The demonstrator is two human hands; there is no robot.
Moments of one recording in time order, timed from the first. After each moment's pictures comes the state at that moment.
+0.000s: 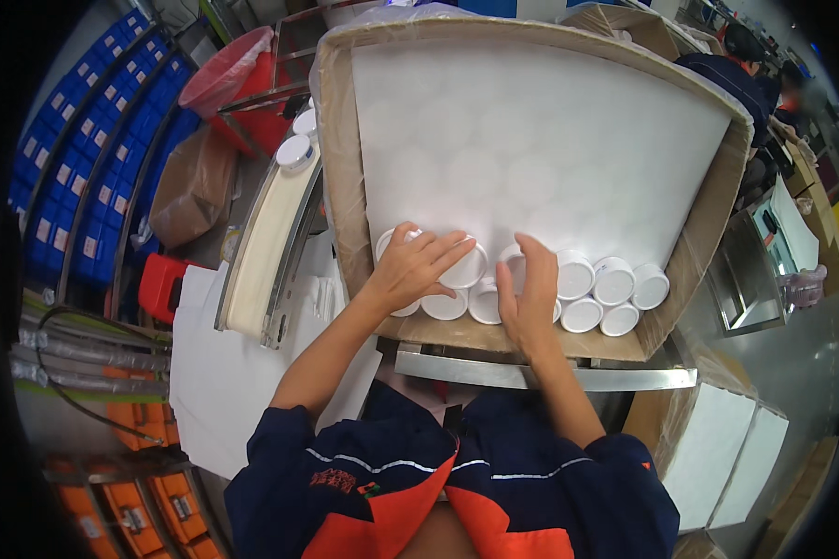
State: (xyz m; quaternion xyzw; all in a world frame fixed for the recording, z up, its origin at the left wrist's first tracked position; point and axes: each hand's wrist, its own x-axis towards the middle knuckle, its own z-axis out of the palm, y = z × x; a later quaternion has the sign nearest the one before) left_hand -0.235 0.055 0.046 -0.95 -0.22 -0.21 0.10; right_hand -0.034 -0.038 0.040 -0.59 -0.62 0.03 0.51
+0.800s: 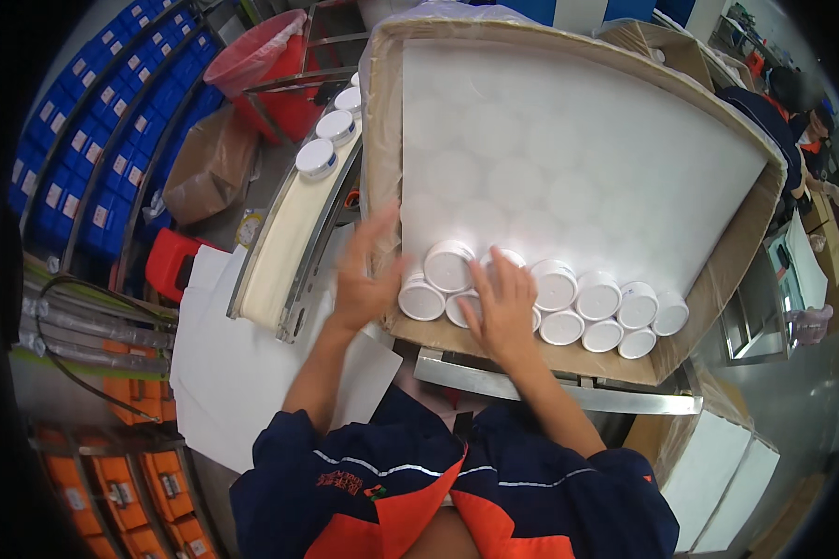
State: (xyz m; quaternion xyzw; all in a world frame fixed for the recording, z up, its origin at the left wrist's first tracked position) left_hand -0.298 0.041 0.078 -0.77 -0.37 -0.49 -0.16; right_hand -0.089 -0.027 0.018 -0.60 -0.74 -0.08 0.31
